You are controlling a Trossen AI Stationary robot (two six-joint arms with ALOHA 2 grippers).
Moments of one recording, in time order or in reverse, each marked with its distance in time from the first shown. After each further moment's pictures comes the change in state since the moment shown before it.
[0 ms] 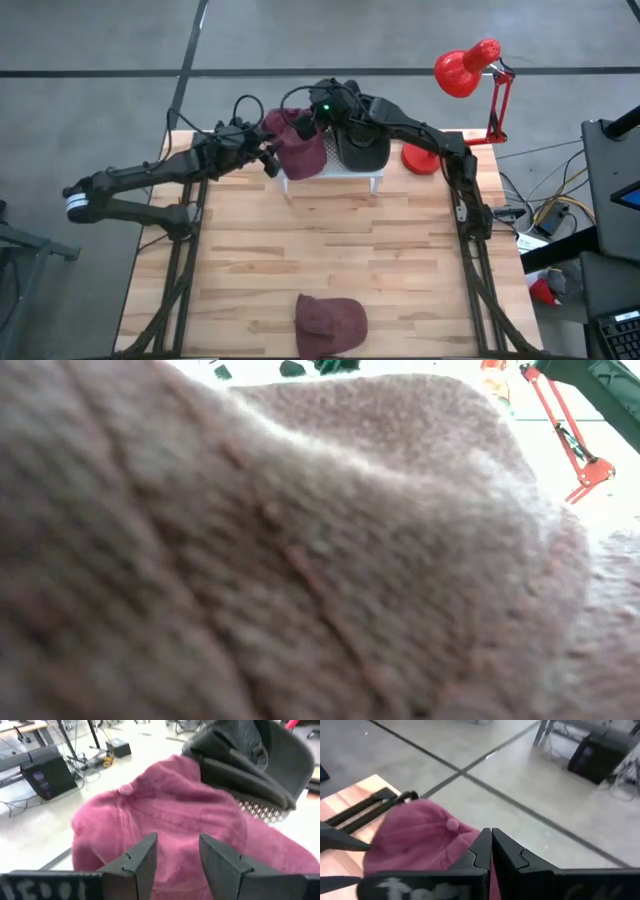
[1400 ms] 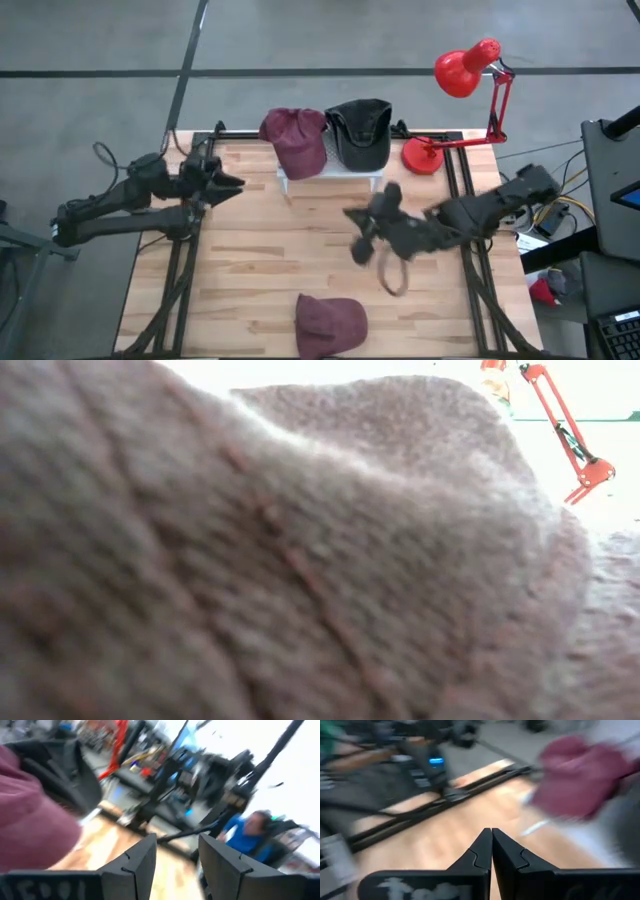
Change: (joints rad) left arm -0.141 -0.649 -0.279 -0.017 0.604 -0.510; right arm 0.720 -0.577 -0.826 0.274 0.236 0.346
